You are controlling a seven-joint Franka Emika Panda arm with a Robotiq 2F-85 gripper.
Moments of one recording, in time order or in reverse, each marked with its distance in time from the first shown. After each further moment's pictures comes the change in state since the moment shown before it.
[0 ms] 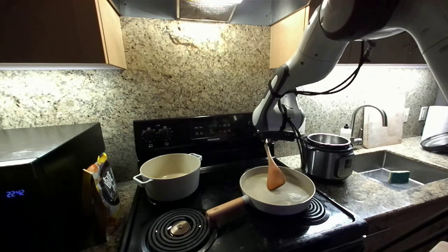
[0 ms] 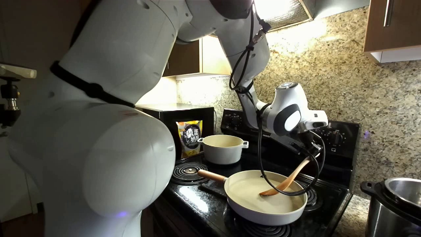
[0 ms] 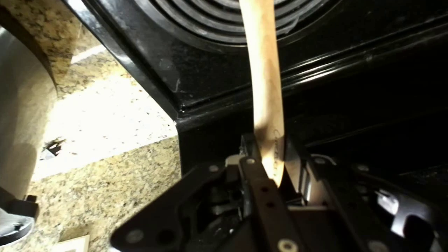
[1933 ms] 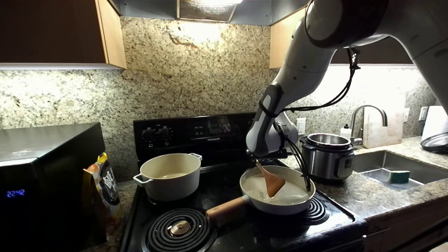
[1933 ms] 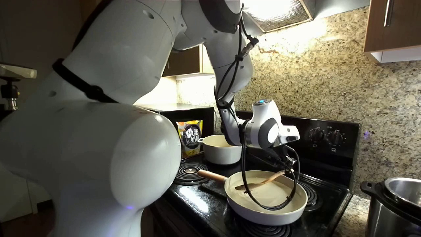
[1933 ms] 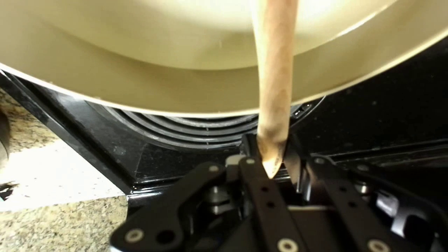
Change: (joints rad) arm 0.145 0.052 -0.040 -0.111 -0.193 0.053 0.148
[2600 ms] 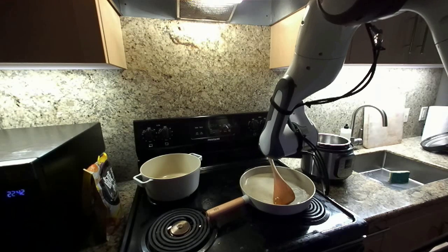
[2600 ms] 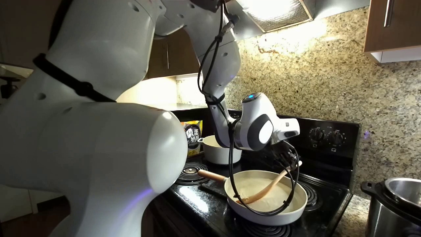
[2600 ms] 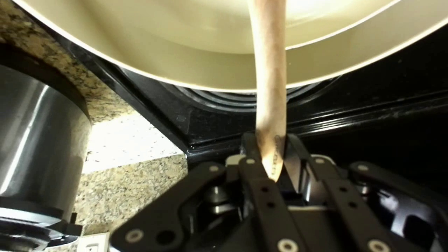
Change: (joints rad) arm 0.267 -0.126 -0.278 -0.261 0.078 0.223 0.054
